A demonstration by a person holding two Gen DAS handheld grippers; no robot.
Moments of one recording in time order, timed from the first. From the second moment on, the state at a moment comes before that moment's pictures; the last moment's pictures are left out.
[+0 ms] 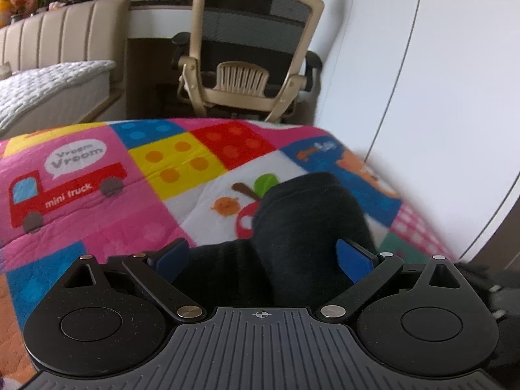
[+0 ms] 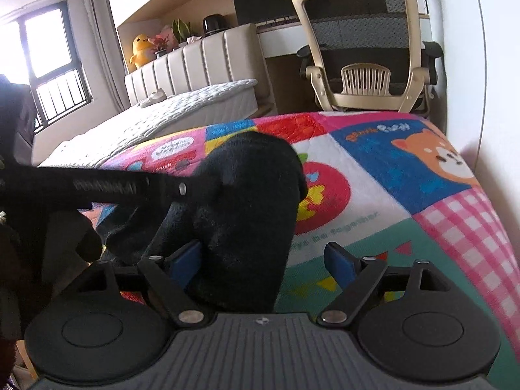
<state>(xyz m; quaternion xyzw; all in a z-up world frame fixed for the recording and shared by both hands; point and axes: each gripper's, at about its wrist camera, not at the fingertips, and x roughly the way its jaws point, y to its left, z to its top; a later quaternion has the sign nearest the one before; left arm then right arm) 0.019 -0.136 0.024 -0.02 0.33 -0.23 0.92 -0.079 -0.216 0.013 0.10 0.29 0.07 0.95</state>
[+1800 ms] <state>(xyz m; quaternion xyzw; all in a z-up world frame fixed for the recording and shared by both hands) 0.009 -0.087 0.032 -0.07 0.33 -0.21 0.92 -0.072 -0.224 0.026 0.02 0.29 0.02 0.96</state>
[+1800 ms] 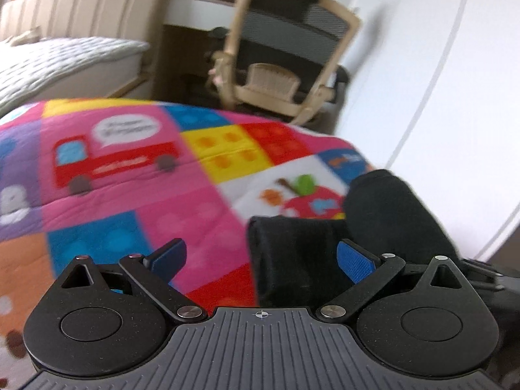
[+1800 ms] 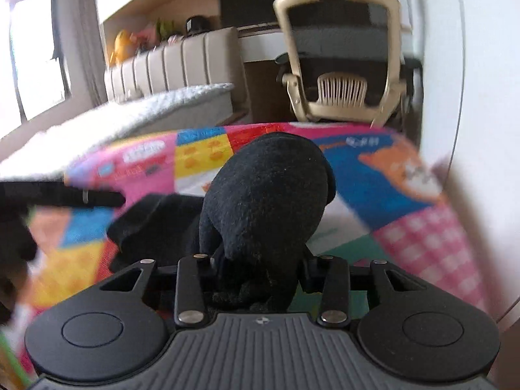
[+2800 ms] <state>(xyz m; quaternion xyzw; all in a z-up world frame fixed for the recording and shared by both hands) 0.029 -0.126 0.037 0.01 0.31 -0.20 0.93 -0.058 -0.233 0.020 0.16 0.22 0.10 0.96</state>
